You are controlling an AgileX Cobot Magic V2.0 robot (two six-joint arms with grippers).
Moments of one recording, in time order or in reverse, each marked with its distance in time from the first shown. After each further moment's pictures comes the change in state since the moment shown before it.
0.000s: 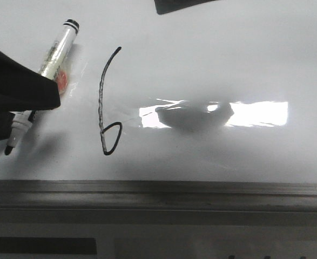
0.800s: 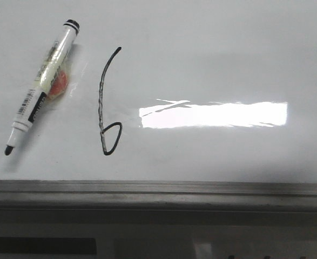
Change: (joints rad) left arm 0.000 -0.620 0.124 0.330 0.071 0.153; right arm 0.000 -0.499 0.419 -0.210 -0.283 0.000
